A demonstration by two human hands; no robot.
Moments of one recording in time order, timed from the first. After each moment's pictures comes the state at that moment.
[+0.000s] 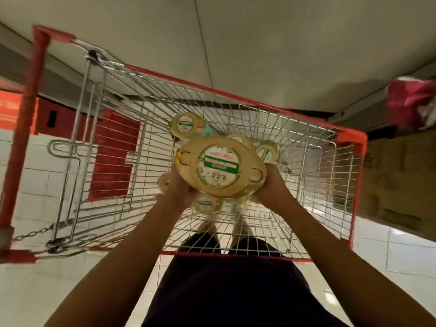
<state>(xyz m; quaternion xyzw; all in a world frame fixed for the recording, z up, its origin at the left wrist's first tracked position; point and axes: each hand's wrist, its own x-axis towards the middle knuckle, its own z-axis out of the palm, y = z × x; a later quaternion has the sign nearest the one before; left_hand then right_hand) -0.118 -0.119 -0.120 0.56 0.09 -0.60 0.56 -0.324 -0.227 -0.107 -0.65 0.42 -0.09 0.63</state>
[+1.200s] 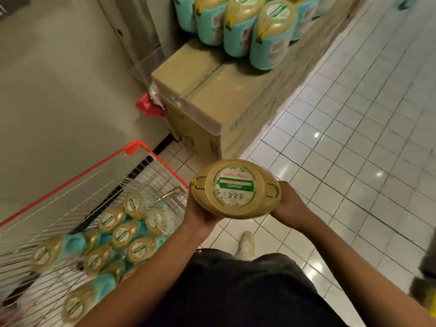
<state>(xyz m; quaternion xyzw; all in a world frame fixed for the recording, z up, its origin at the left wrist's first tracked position) -0.607 -0.081 -0.038 0.46 -0.10 -0.85 0.24 -0.818 0.012 0.026 -0.52 0.62 -0.40 0.44</state>
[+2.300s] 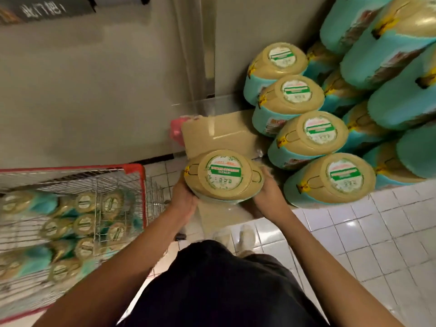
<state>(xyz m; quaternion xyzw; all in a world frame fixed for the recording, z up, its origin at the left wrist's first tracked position) -0.771 -0.391 -0.037 0.60 -0.03 -0.62 0.50 -0.984 -0.412 0.007 -0.68 0.50 -0.27 0.47</state>
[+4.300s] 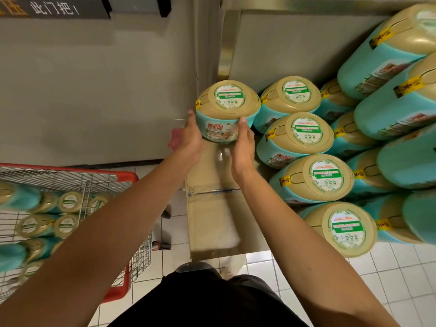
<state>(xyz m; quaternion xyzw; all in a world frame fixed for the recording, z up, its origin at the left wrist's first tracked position) -0.745 -0.595 0.002 0.68 -0.08 -0.53 0.50 -0.868 -0.589 -0.002 -0.33 0.60 -0.41 0.60</state>
